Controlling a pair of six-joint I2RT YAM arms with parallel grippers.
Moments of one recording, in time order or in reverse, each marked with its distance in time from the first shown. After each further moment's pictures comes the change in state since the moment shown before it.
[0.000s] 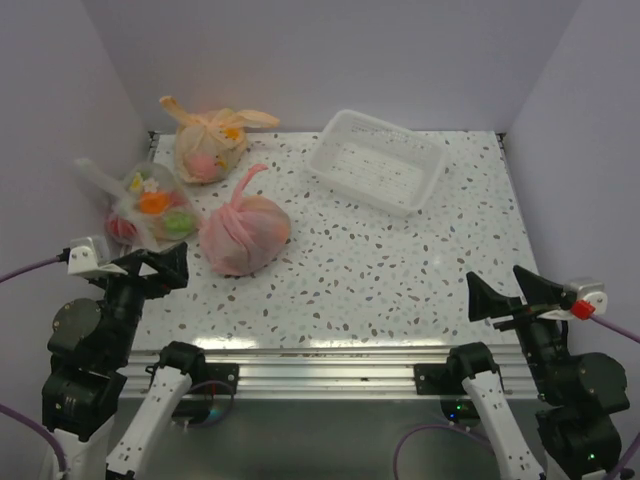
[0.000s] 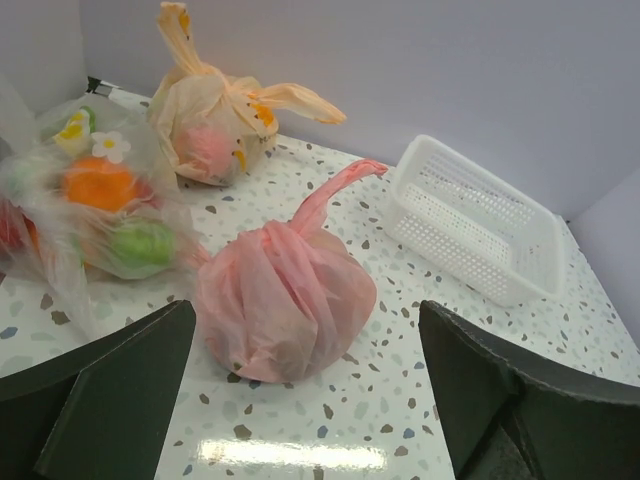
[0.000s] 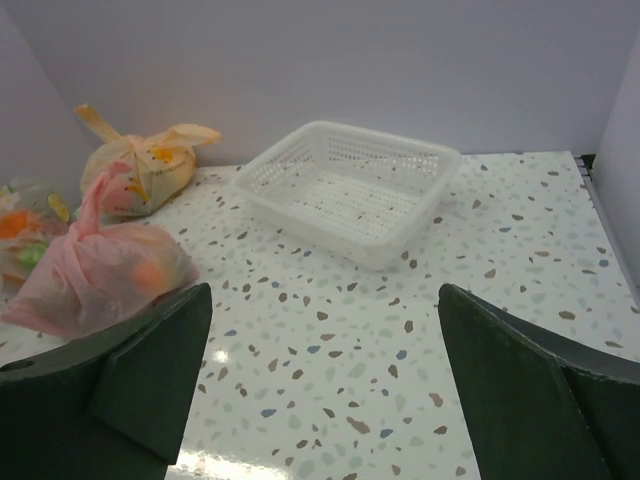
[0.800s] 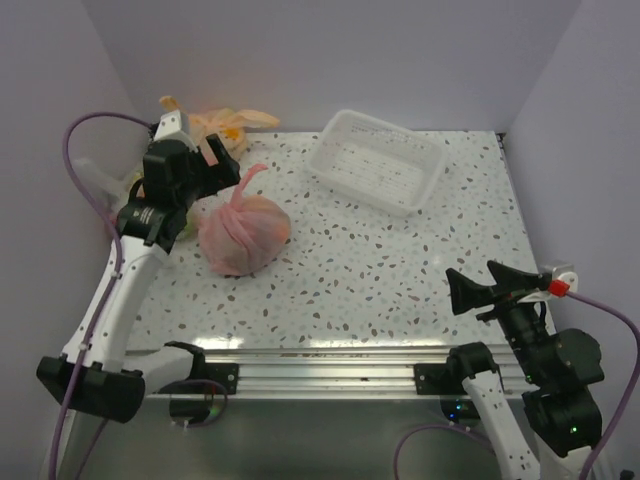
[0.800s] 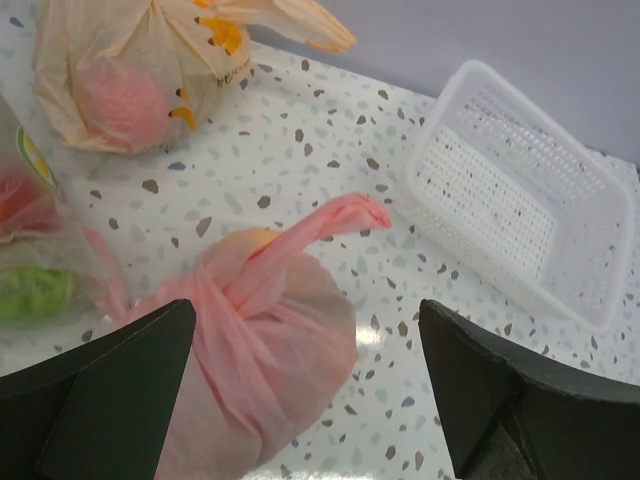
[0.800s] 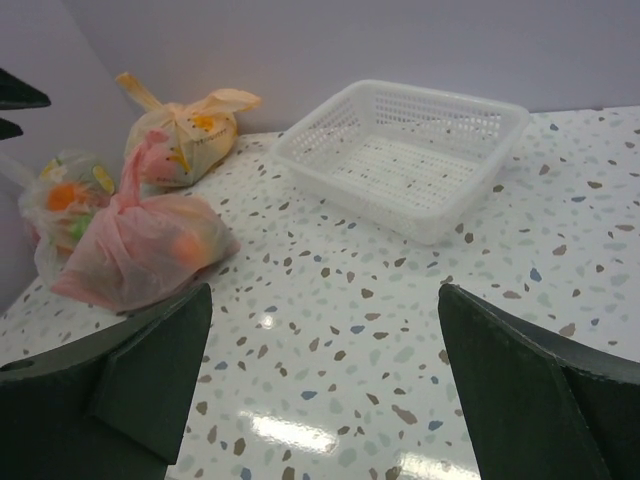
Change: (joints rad) left arm 0.014 0.818 0.221 0.228 0.076 -0.071; right arm 0.008 0.003 -0.129 0.074 -0.093 0.092
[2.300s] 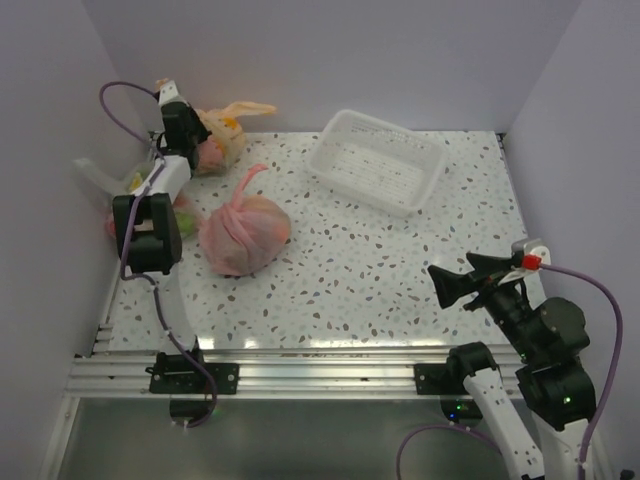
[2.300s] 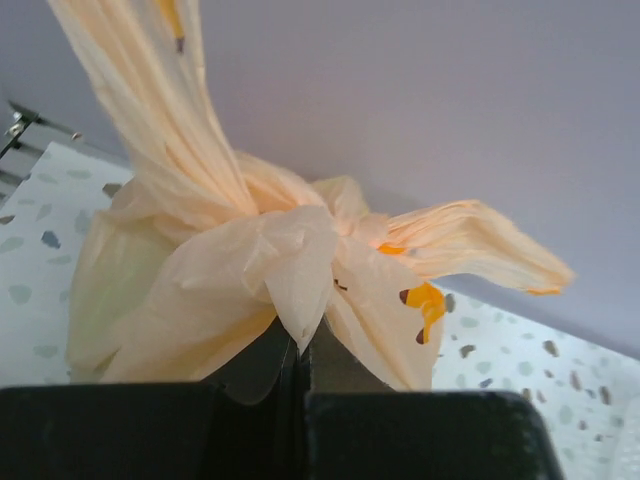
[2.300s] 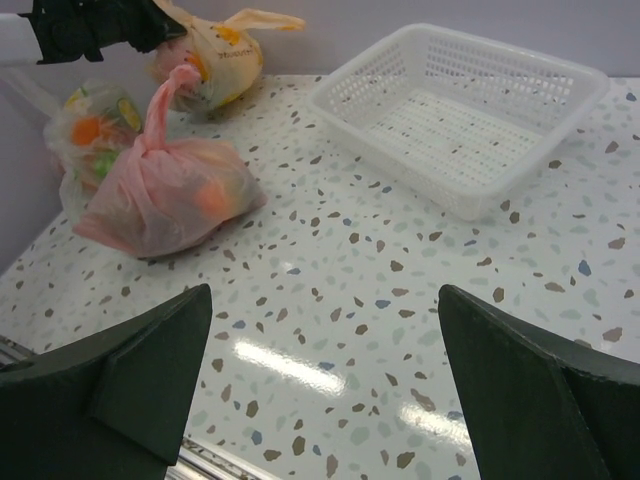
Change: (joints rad) left arm 0.301 1.041 0.435 0.723 0.031 0.077; right arm 0.016 0.122 -0.016 0.027 -0.126 -0.031
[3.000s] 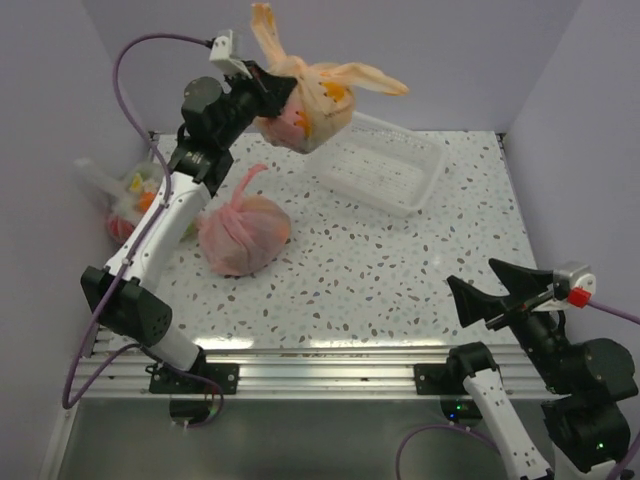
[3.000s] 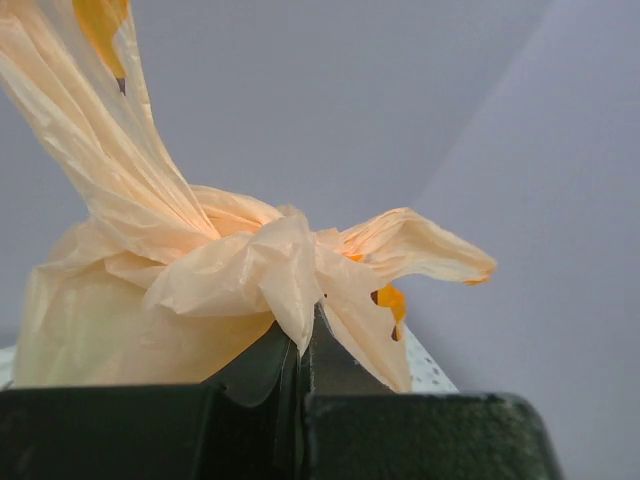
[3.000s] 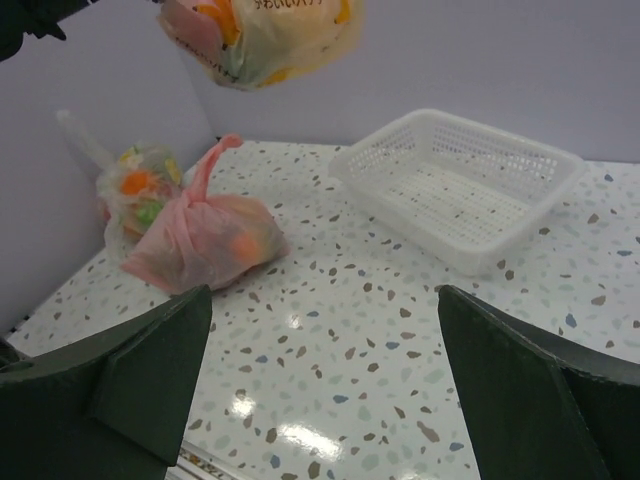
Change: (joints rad) left arm -0.365 -0.533 -0.013 -0.064 0.293 -0.106; right arm 0.001 -0.031 0.181 -0.075 -0.003 0.001
